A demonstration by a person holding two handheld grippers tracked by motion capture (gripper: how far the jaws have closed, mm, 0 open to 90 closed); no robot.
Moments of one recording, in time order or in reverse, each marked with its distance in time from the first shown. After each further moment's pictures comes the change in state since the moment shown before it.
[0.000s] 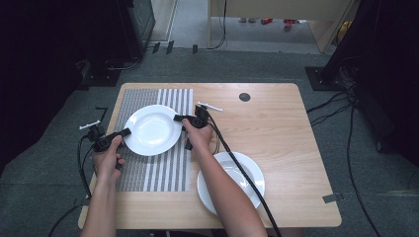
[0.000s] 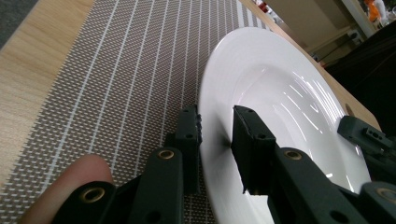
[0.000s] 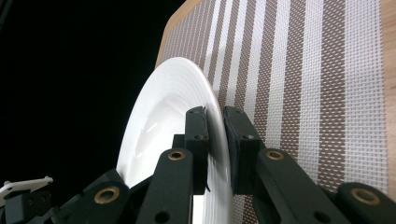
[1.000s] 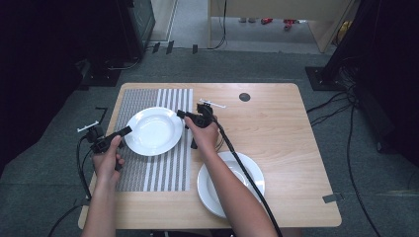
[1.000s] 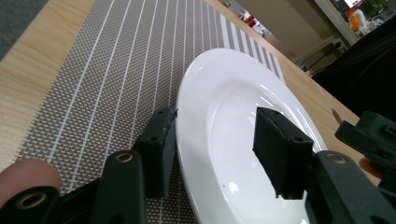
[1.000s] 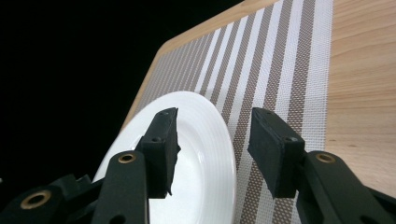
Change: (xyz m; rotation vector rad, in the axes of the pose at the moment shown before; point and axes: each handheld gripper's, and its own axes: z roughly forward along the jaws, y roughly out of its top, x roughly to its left) left arm -0.006 -0.003 -0.010 -0.065 -0.041 0.046; right arm 0.014 0.006 -0.027 -0.120 -0.076 -0.213
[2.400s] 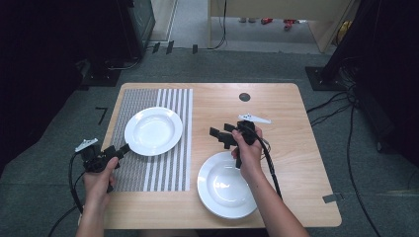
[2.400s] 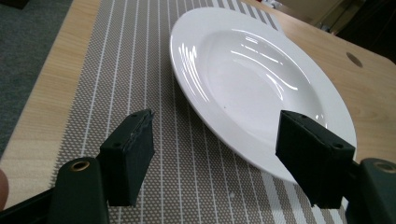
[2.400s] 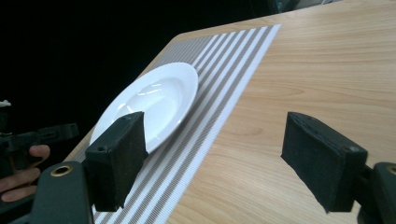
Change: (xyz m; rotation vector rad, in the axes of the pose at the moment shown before) left arm -0.015 -0.041 -0.055 0.037 0.066 0.248; right arm -0.035 -0.007 -0.155 0.000 0.043 -0.287
